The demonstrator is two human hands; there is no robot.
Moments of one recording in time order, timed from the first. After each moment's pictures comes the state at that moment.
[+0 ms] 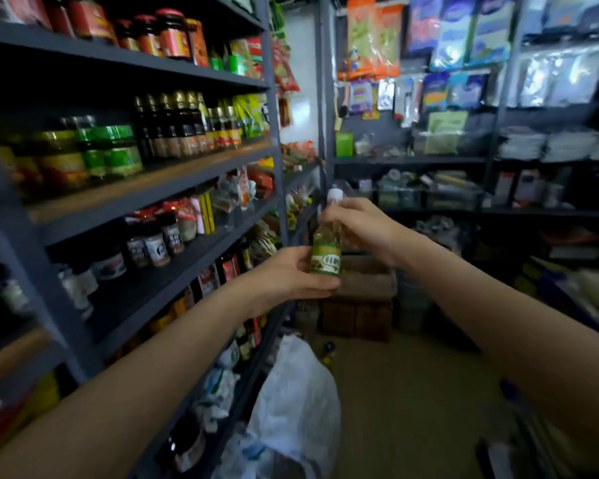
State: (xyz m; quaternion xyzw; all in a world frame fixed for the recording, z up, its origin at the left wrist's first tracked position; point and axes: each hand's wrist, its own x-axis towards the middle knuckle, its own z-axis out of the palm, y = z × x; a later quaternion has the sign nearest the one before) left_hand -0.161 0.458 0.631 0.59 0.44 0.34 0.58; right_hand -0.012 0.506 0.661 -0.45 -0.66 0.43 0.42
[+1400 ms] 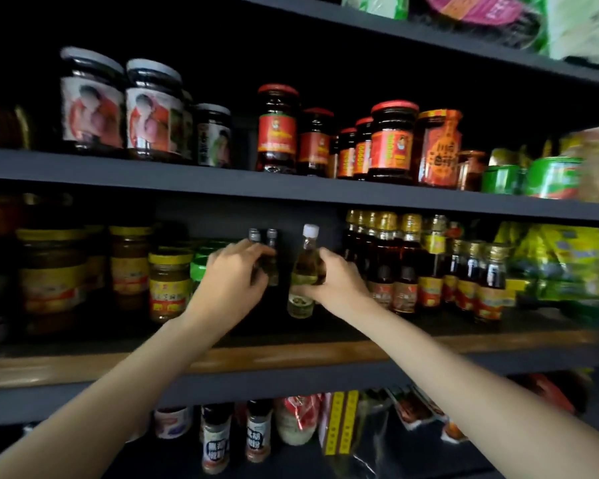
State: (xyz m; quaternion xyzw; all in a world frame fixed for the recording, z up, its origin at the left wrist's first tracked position) left_hand -0.384 0.743 0.769 0.35 0.81 0.28 -0.36; right_hand -0.341 0.906 0.776 -0.01 -0.91 0.30 0.29
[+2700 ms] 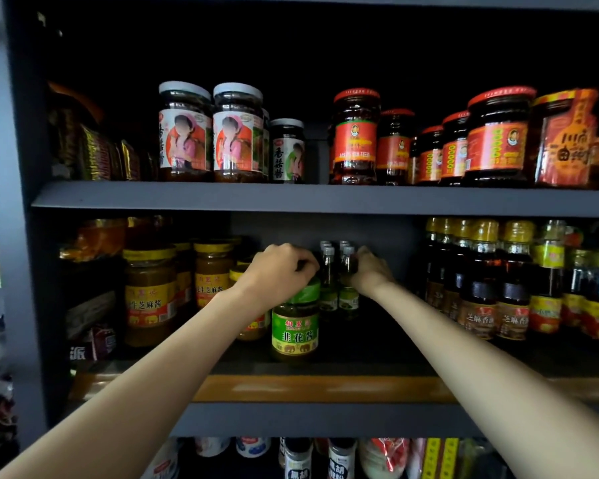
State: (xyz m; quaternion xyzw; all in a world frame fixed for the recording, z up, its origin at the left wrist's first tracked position) left_hand -0.430 0.704 0.807 0.32 0.89 0.23 -0.23; right_hand -0.472 0.889 0.788 -0.11 -0.92 0.27 0.25
